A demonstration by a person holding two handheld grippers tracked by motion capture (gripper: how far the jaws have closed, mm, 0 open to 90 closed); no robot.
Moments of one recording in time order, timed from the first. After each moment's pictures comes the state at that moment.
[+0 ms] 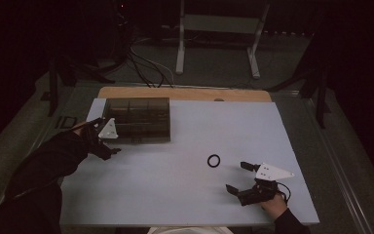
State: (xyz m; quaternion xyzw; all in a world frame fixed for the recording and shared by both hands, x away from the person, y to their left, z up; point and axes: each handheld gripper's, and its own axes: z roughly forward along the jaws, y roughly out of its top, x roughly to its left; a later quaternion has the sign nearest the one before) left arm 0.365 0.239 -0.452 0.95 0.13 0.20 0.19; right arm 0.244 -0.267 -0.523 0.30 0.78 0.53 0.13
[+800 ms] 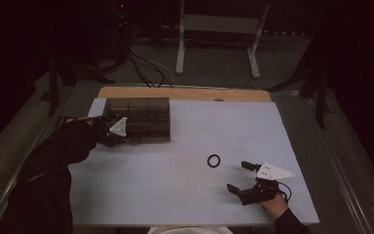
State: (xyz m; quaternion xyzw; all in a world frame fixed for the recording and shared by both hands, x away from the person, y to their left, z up) left arm 0.402 0.224 -0.460 0.98 0.02 0.14 0.12; right arm 0.245 -0.269 -0.523 0.31 0.78 0.53 0.13
